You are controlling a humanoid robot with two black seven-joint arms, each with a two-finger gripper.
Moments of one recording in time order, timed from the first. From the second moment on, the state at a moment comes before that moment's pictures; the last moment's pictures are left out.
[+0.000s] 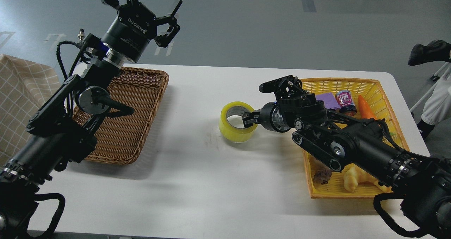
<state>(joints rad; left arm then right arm) -0.64 0.32 -1.10 -1.10 0.33 -0.49 -0.31 0.92 0.00 0.45 0.83 -1.87 0.49 -0.14</state>
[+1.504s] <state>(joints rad) -0.64 0.32 -1.10 -1.10 0.33 -0.49 -0.31 0.92 0.00 0.42 0.84 -1.85 0.49 -0.13</state>
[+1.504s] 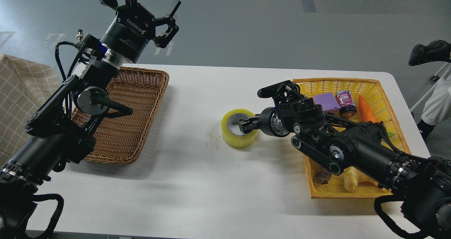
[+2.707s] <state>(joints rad) -0.63 0.33 -1.10 -1.10 0.33 -0.49 -0.31 0.93 -0.20 0.92 1.07 -1.70 0.49 -0.13</state>
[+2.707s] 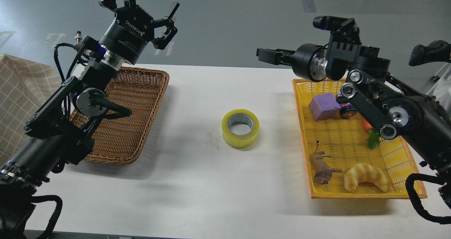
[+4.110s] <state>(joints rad) -0.63 0.33 -1.09 -1.09 0.34 -0.49 -0.30 0.54 -0.09 1.52 1.13 -0.47 0.49 -0.04</state>
